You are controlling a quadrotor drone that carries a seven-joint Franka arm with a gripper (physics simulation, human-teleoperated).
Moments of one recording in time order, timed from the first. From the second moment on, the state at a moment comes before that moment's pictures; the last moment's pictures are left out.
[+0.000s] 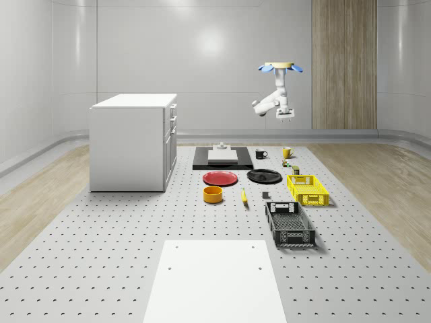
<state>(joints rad) -0.96 -1.02 1.22 -2.89 -1.98 1.17 1.52</state>
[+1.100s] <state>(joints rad) -1.07 -1.15 1.29 -2.89 -1.95 1.23 1.60</state>
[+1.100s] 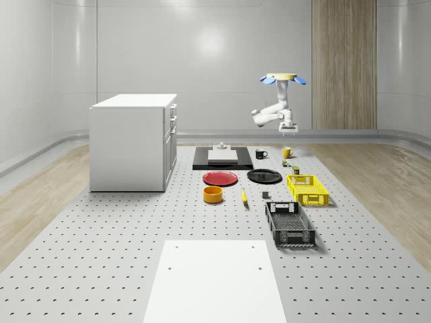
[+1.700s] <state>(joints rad) -1.09 -1.21 1.31 -2.89 -1.91 1.28 1.62</state>
